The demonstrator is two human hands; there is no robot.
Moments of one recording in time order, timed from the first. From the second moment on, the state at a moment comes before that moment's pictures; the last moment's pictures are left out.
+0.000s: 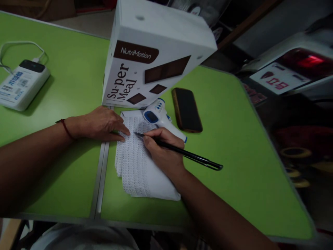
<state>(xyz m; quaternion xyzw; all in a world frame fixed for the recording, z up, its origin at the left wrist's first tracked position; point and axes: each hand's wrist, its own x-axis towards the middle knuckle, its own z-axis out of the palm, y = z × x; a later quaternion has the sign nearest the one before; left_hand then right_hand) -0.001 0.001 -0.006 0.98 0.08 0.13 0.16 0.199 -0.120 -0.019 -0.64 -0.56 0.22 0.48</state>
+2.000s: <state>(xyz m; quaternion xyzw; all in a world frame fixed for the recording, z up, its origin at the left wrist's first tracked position) -0.001 0.000 -0.001 0.97 0.08 0.12 0.17 0.199 -0.119 -0.019 -0.66 -0.55 0.20 0.47</state>
